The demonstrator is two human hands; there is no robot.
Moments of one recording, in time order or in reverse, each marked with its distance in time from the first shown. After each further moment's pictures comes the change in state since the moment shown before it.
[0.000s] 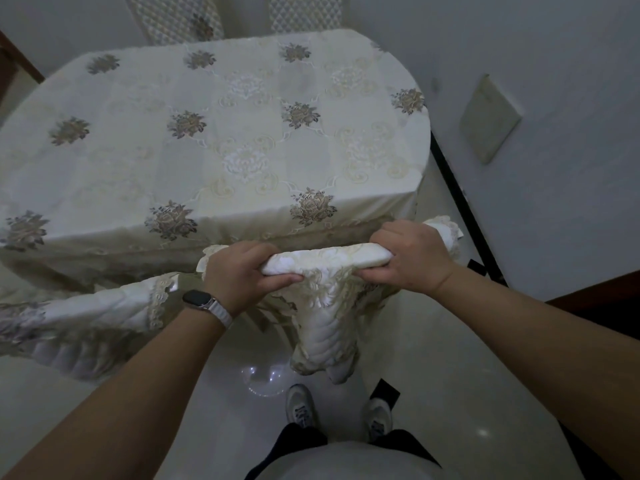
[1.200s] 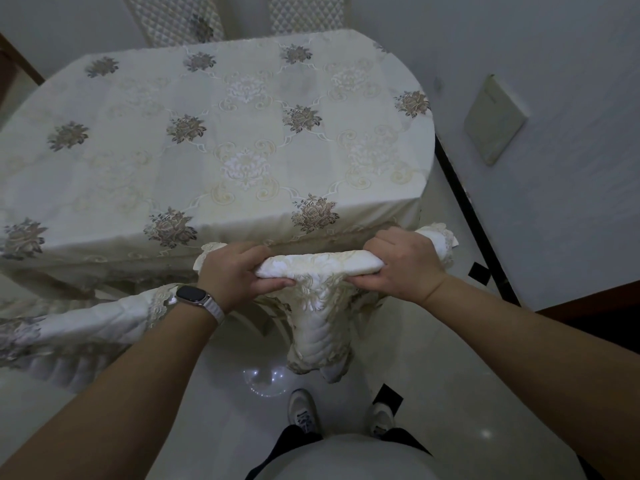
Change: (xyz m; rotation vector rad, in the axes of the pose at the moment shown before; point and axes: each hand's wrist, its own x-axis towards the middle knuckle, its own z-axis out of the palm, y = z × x) left_hand 0.019 -0.027 0.006 -0.023 -0.012 0.104; right_hand 0.010 -0.001 0.021 -0.021 0.036 0.031
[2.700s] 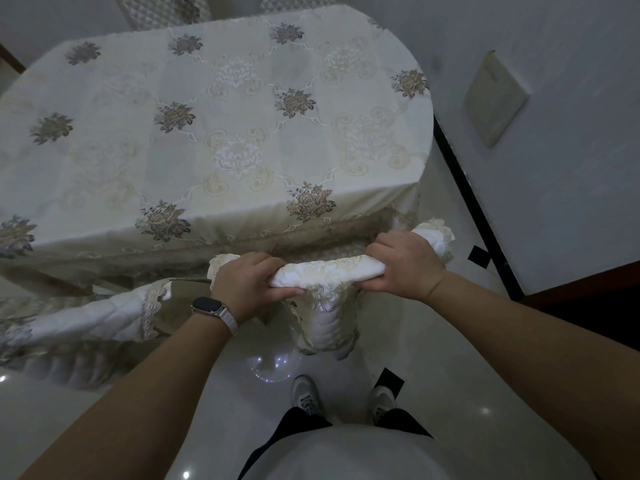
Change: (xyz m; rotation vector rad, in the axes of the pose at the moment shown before) left_hand -0.025 0.008 0.034 0.035 -0.155 -0.059; right_hand -0.030 0.016 0.021 0.049 -0.153 -0.012
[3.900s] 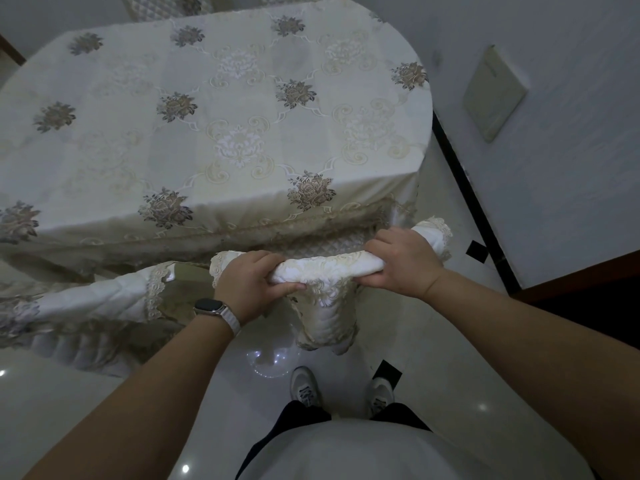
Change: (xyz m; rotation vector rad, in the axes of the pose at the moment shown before) left_hand -0.027 0.017 -0.002 -0.120 -0.090 -0.123; right_hand -0.018 -0.018 -0.006 0.028 -0.134 0.072
